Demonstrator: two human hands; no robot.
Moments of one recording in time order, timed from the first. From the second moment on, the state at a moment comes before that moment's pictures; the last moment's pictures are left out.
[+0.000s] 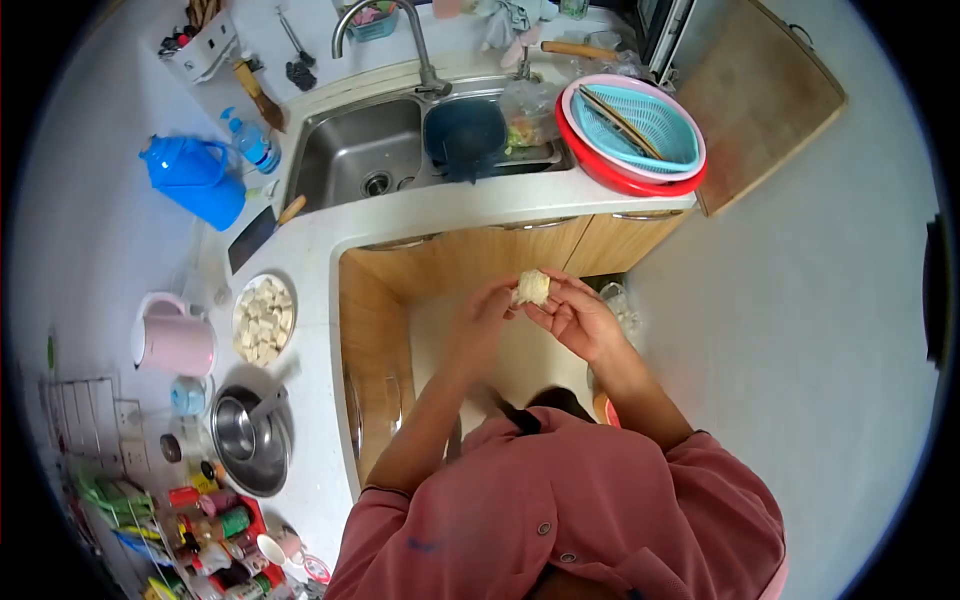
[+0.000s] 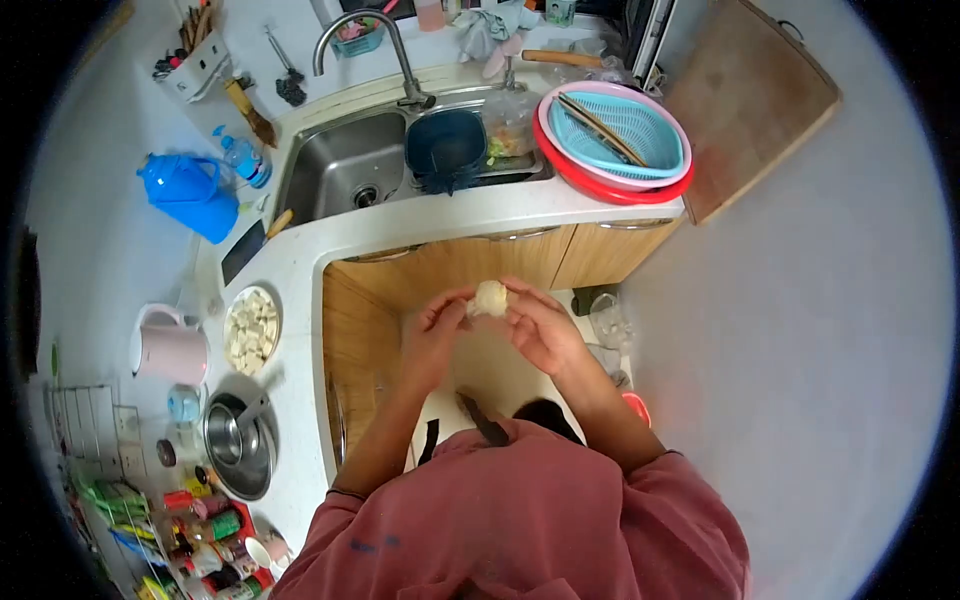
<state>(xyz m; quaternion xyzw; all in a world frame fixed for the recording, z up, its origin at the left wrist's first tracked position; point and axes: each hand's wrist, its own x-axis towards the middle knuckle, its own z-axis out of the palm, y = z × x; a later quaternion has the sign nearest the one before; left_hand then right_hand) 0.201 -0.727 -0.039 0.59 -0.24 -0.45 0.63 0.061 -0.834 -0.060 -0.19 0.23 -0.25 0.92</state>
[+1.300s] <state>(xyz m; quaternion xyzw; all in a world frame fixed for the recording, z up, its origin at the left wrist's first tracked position) 0.378 -1.120 -0.096 0.68 -0.68 -0.12 0.24 0.250 -1.333 0.011 -0.56 0.29 -0.08 0.77</state>
